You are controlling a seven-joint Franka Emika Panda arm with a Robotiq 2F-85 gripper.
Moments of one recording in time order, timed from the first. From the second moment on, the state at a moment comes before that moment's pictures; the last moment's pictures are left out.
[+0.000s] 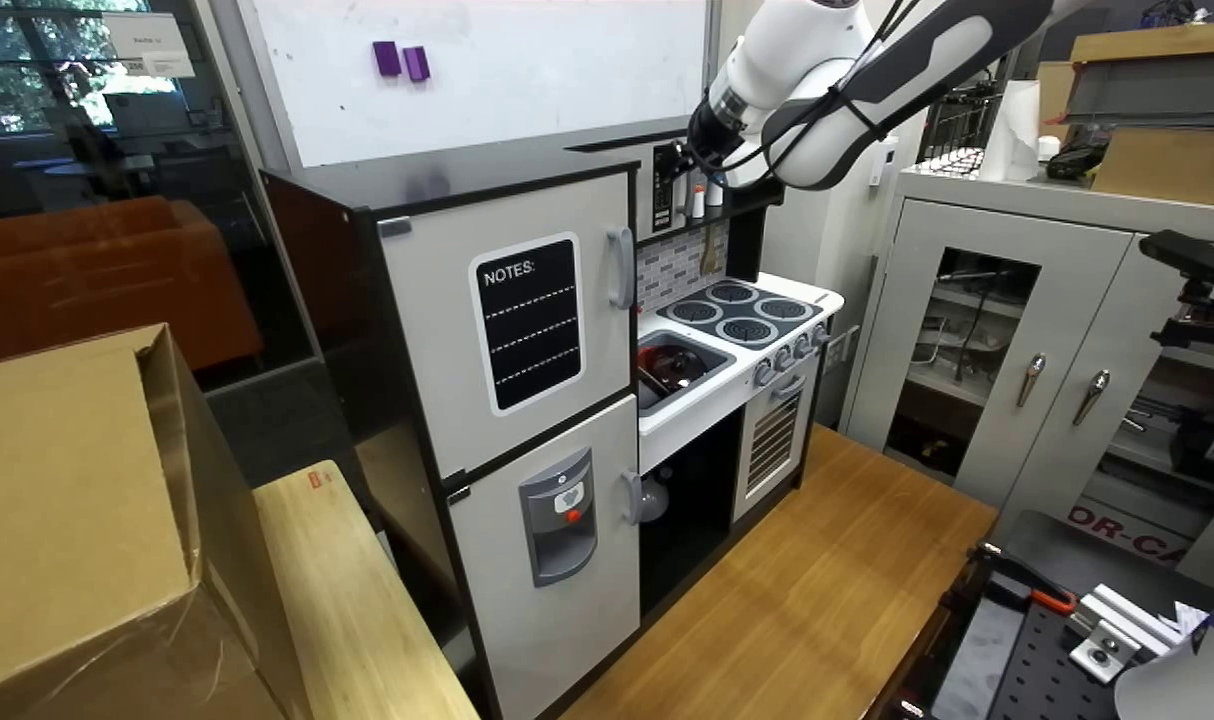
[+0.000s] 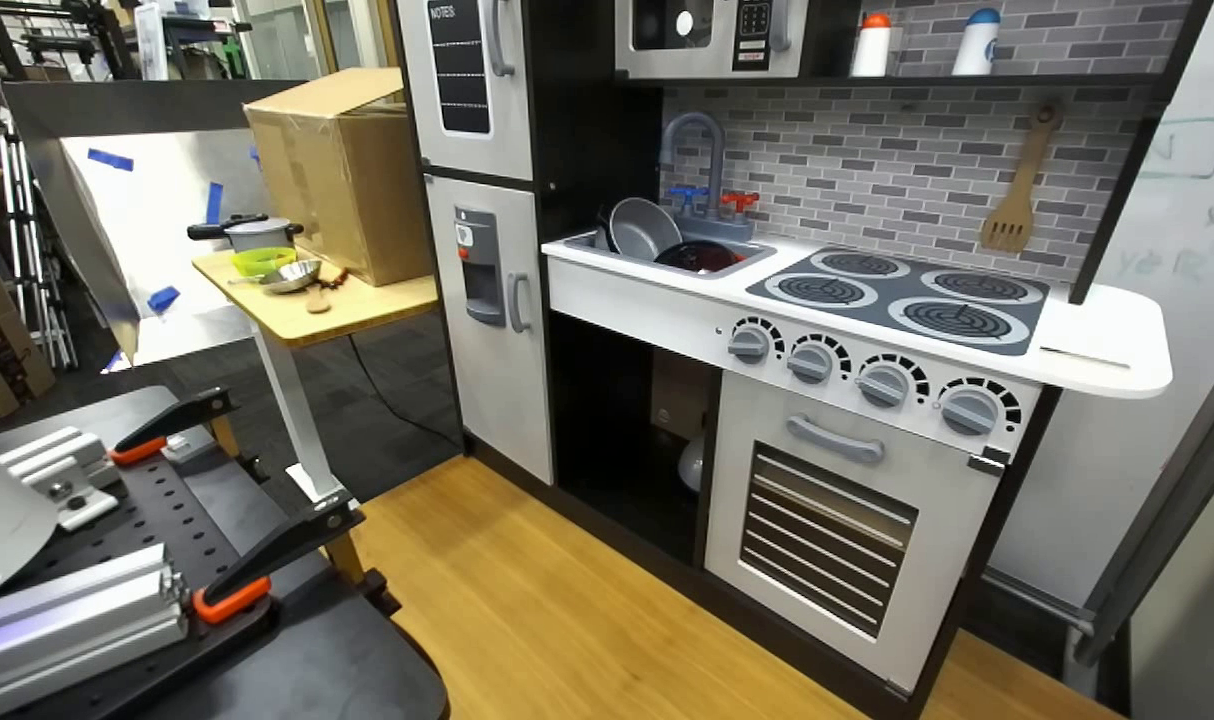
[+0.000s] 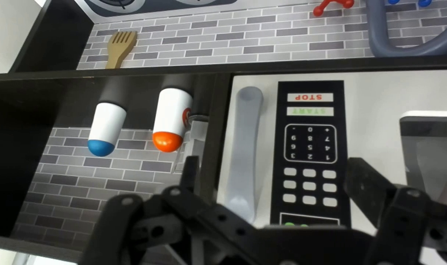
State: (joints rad) arm -0.29 0.17 0.04 -1.99 -0.60 2.99 0.45
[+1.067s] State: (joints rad) arm -0.27 0.20 0.01 -1.97 -0.60 2.93 0.48
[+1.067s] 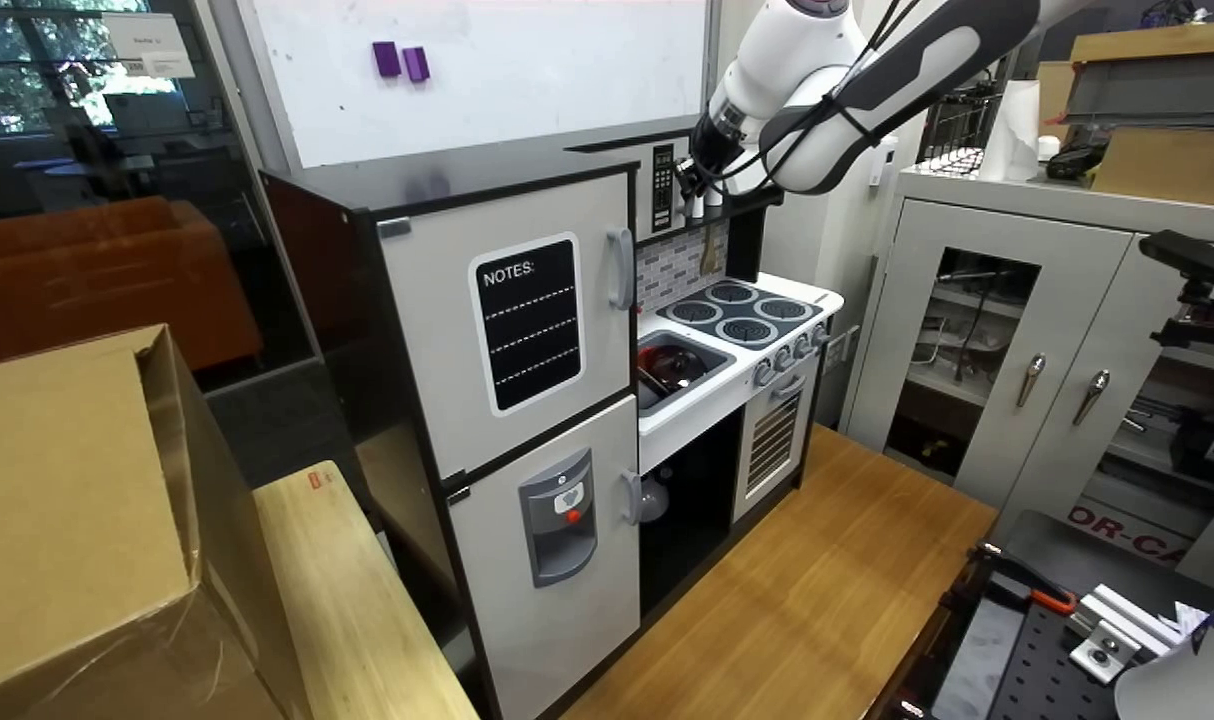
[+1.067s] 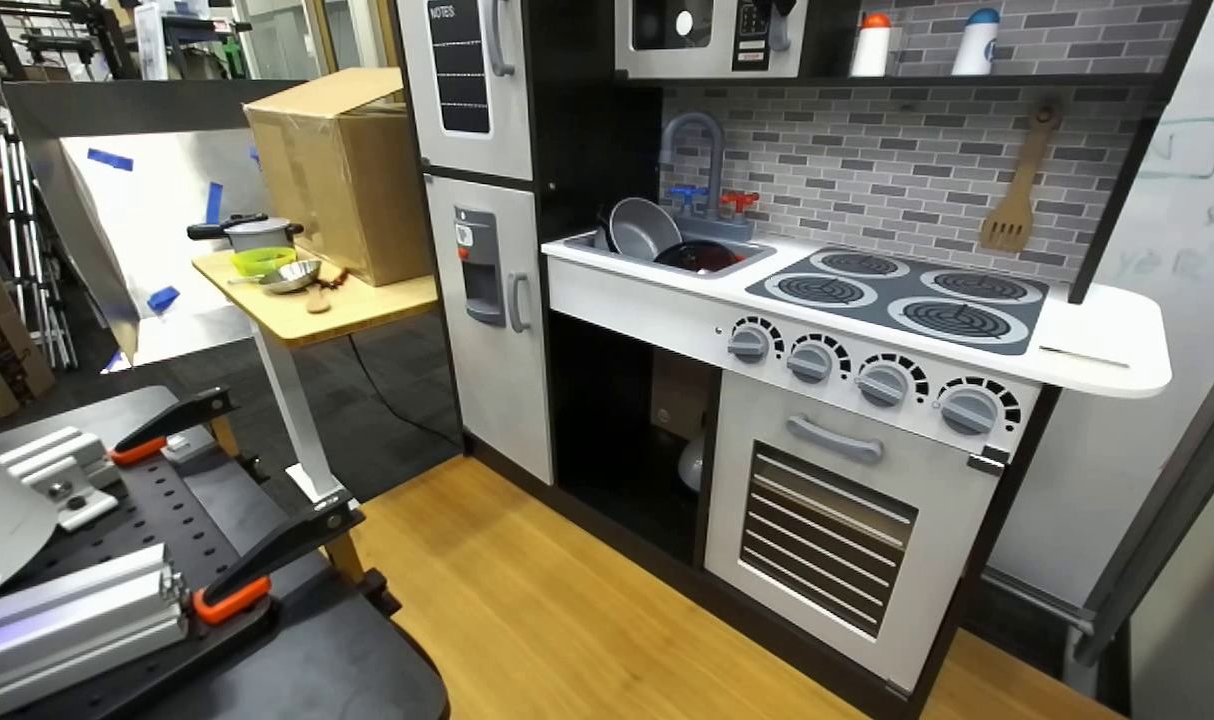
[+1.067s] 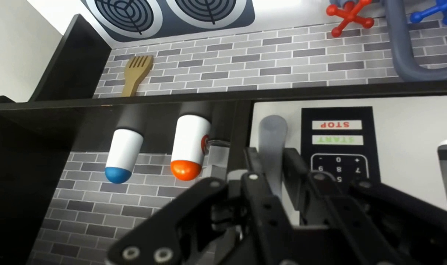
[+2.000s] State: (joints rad) arm -0.28 0.19 0.01 -1.98 -0.55 2.93 0.48
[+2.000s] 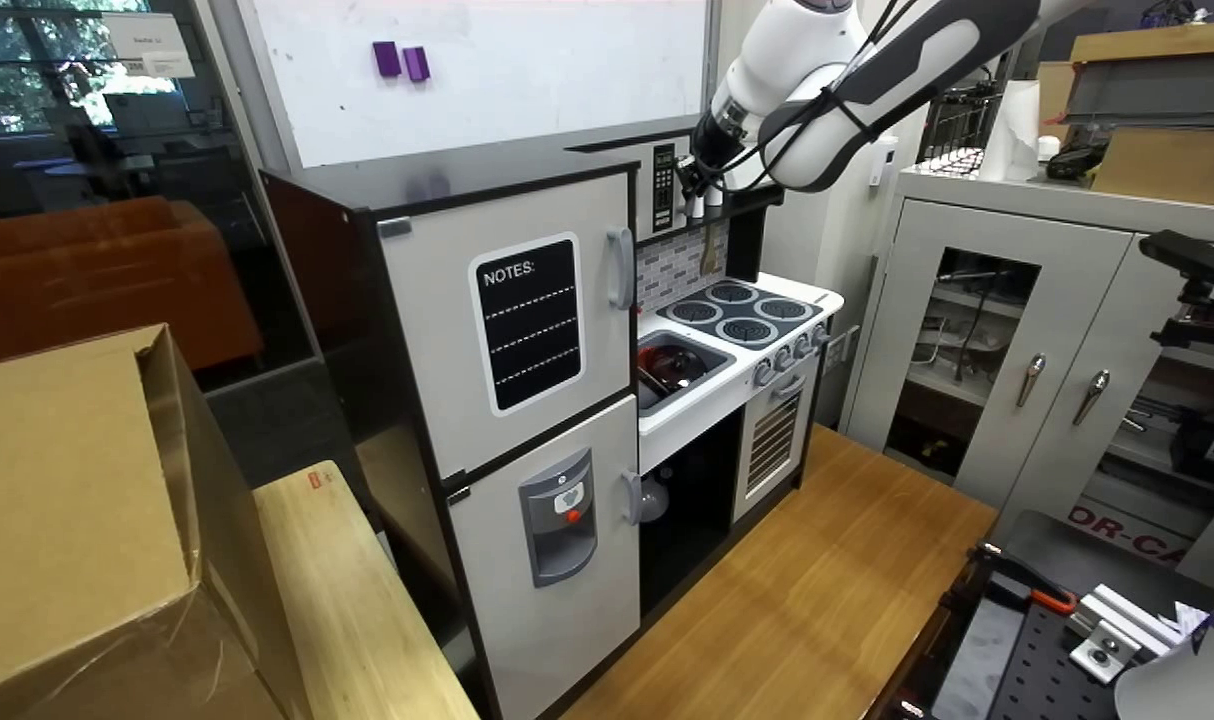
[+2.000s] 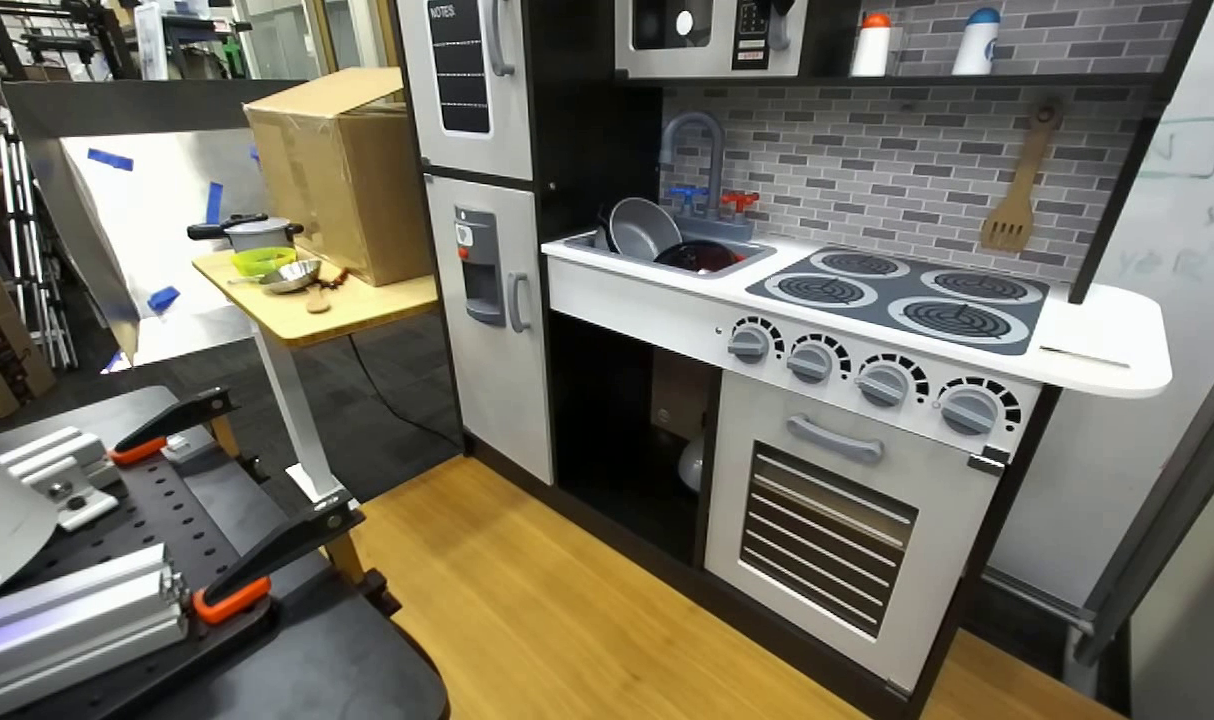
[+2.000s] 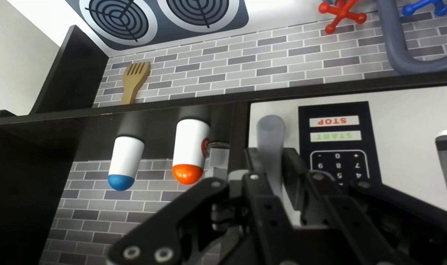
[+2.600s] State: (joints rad) arm -0.28 0.04 0.01 -2.16 -0.52 2.96 0.44
